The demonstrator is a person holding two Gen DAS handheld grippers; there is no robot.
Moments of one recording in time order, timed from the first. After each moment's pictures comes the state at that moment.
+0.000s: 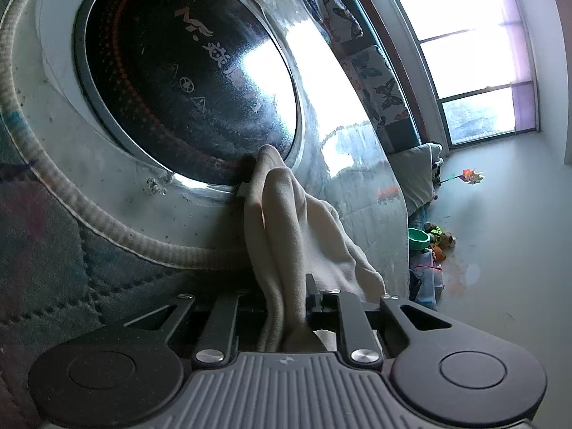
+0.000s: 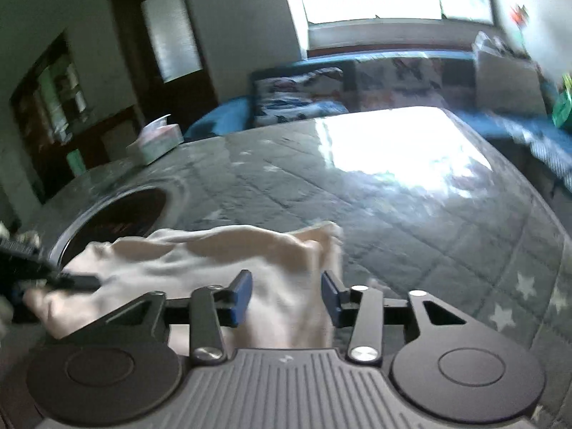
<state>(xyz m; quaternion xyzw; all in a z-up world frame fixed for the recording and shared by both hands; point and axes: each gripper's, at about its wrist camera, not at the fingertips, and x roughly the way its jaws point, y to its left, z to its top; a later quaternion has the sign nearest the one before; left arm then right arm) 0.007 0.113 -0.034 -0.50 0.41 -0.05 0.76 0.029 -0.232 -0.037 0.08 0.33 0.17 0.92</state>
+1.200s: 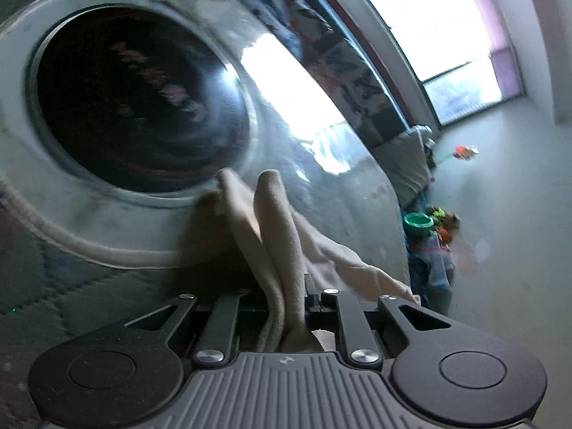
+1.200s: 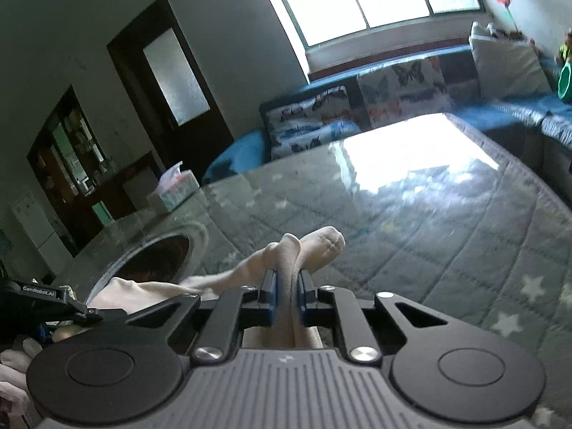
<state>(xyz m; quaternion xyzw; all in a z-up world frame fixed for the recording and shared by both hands) 0.009 0.067 0.004 -0.43 0.39 -0.08 0.81 0.014 -0.268 -0.018 0.15 0.28 0.20 0.93</state>
